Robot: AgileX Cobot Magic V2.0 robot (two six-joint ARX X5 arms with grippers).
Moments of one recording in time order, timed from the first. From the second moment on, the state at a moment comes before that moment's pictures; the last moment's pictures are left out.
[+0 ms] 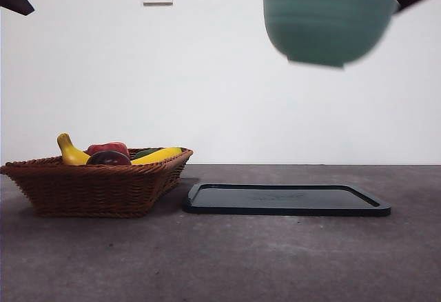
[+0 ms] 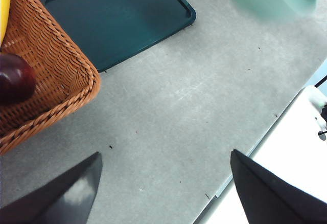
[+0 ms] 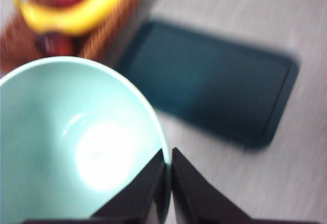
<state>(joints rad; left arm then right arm) -0.37 0.88 0.99 -0.90 0.49 0.09 0.40 1.09 1.07 -0.76 -0.20 0.15</state>
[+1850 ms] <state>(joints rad) -0.37 0.88 0.99 -0.90 0.49 0.09 0.59 1.14 0.83 -0.46 -0.13 0.25</state>
